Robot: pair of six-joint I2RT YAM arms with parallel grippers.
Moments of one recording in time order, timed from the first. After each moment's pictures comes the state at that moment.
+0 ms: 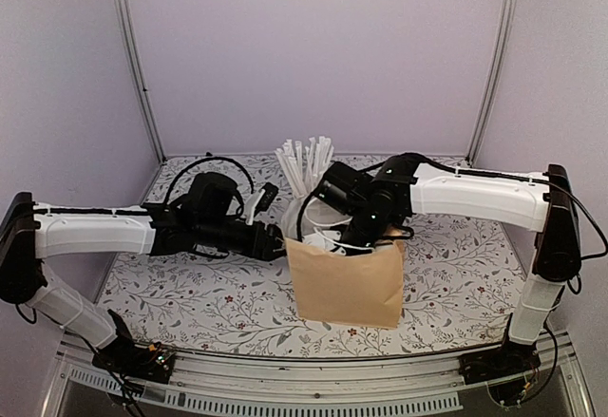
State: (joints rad) left arm -0.83 1.42 0.82 -0.02 0.35 -0.51; right arm 1.04 1.83 1.56 -1.03 -0.18 -0.66
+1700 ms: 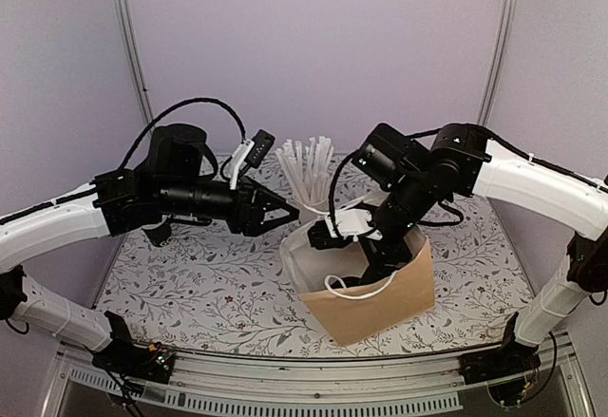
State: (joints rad) left arm -0.92 1.22 1.08 -0.25 0.34 -0.32; right arm 1.06 1.61 1.63 -1.16 -0.33 -0.73
